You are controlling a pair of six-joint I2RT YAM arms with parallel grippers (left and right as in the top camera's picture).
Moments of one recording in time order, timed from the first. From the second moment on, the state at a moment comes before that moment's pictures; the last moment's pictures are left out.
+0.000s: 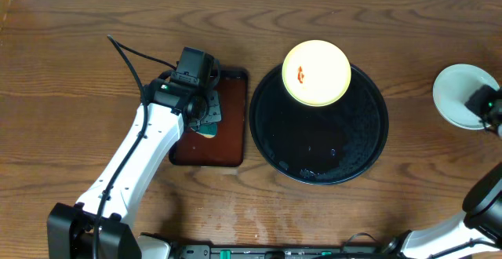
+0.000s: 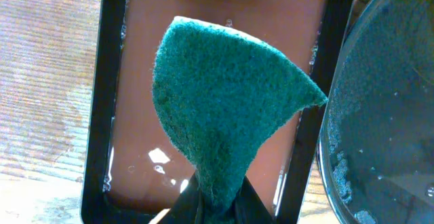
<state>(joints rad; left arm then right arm) -0.30 1.52 1.19 -0.91 -0.03 -0.43 -0.64 1.85 1.15 -0.23 -0.16 0.10</state>
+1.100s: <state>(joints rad) -0.30 1.52 1.19 -0.93 -0.03 -0.43 -0.49 1.98 1.17 -0.38 -0.45 0.11</state>
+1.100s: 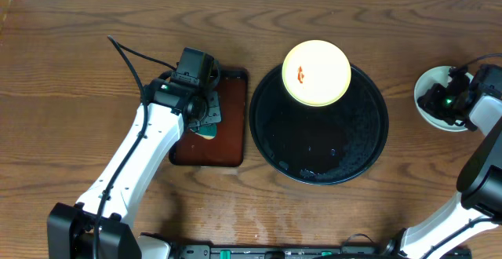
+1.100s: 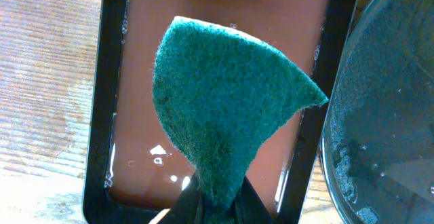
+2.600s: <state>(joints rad) -0.30 1.52 1.19 -0.91 -0.03 -0.43 0.03 2.14 1.55 -0.62 -0.17 -0.10</state>
